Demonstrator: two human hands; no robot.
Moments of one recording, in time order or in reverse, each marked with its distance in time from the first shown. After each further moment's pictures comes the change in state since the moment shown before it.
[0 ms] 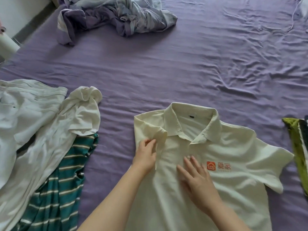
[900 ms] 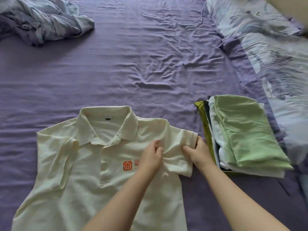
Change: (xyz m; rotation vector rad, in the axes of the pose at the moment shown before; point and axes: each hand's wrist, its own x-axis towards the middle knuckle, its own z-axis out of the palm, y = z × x) left_hand -0.005 0.207 0.206 -0.364 -0.122 0.099; right_hand -0.058 0.248 -0.054 0.901 0.275 0.931
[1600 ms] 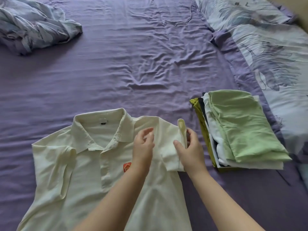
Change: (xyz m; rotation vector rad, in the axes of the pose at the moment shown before) left_hand -0.001 0.032 -0.020 -0.357 0.173 0.121; right_hand -0.036 -0.028 0.017 0.193 0.129 -0.174
